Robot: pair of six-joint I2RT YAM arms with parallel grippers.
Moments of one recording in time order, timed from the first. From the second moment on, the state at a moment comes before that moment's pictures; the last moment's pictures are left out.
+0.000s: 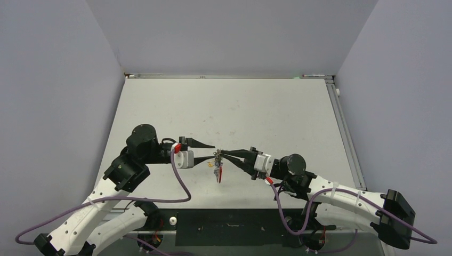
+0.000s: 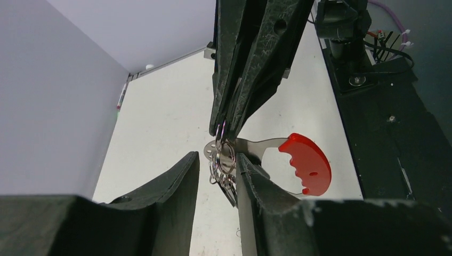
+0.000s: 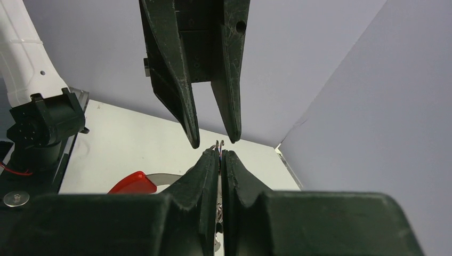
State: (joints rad) left arm -0.67 0.76 0.92 -0.31 0.80 0.56; right arm 1.03 0.93 0.48 0.82 -0.39 -0.38
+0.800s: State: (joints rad) left arm -0.67 0.81 0.91 -0.25 0.89 0.58; right arm 1.04 0.93 0.48 0.82 -0.39 -0.39
